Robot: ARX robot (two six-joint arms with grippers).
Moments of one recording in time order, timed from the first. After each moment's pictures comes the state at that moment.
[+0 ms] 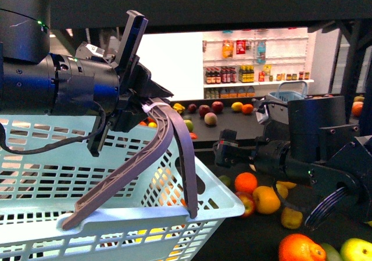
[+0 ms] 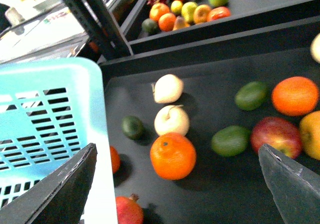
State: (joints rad) left arm -0.28 1.76 1.14 0.40 0.49 -1.02; right arm 0.21 2.21 1.23 0.77 -0.19 0.32
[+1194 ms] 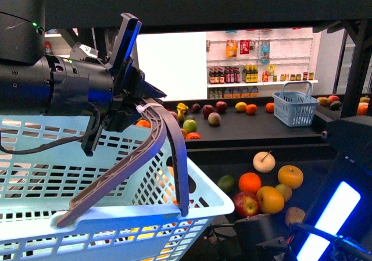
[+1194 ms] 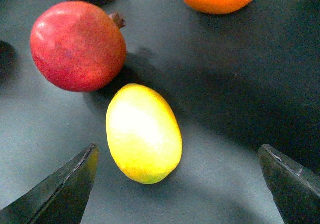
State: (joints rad) left arm -0.27 1.77 1.14 0.40 0.47 -1.01; right arm 0.30 2.80 1.54 0.64 -0.27 -0.03
